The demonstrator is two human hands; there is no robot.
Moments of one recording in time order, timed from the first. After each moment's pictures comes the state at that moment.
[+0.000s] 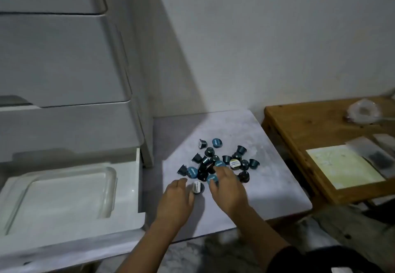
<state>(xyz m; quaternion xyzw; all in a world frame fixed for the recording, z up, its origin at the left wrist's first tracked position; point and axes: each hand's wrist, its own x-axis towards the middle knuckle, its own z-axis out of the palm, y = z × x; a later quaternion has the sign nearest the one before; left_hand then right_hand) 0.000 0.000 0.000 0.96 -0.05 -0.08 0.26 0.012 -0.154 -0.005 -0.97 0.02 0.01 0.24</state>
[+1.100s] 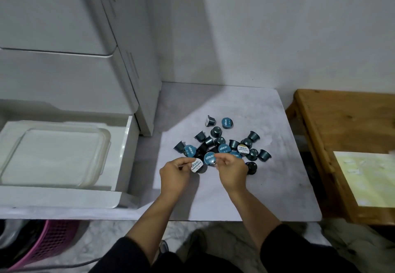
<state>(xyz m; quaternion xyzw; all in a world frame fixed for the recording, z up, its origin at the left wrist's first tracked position) 0.035 -0.040 -0.049 0.82 0.23 -0.03 0.53 0.059 -0.179 -0.058 -0.84 0.15 0.00 0.52</state>
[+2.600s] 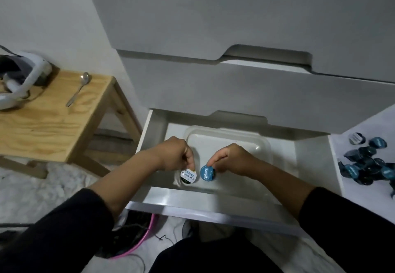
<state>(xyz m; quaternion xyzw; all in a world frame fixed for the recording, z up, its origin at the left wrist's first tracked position) 0.042 0.450 0.027 0.93 -0.10 -0.29 0.22 0.074 0.250 0.001 -0.82 -0.12 0.37 0.42</state>
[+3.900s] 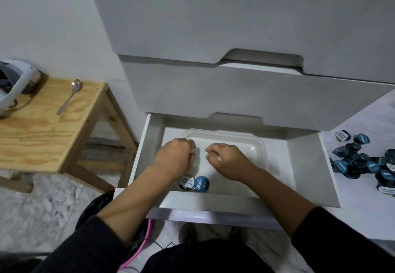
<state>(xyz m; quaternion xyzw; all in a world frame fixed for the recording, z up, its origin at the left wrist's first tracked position) 0.031 0.437 0.019 0.98 -0.03 -0.12 0.16 0.057 0.271 0.005 -0.91 -0.15 0.22 0.31</state>
